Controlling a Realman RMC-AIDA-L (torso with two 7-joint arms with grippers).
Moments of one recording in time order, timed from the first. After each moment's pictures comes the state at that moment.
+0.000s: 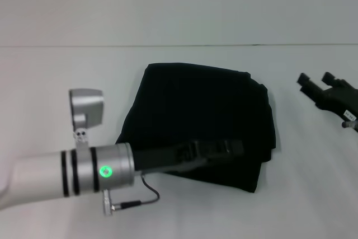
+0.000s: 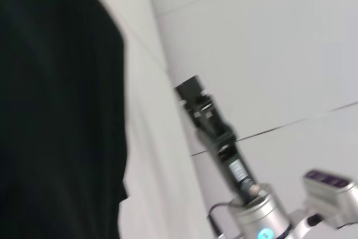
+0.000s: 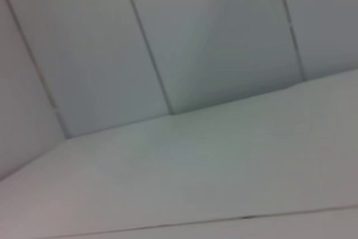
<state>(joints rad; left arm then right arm) -0.68 -2.16 0.85 0.23 1.75 1.39 -2.02 0.55 2.09 -0.48 -0.15 -1.37 -1.01 0.86</state>
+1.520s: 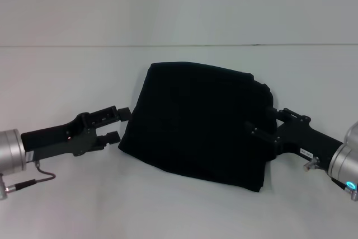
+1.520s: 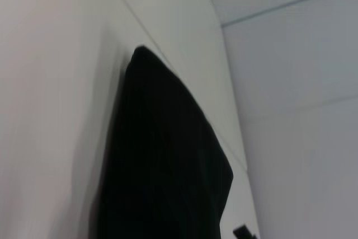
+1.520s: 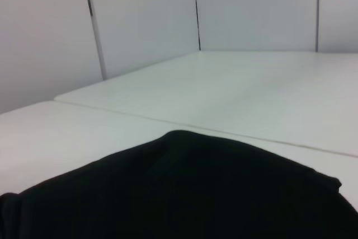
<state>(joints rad) -0.52 -1.99 0.66 0.40 1.89 1.43 -2.27 0.56 2.10 -0.71 -0.13 -1.51 -1.05 0.75</state>
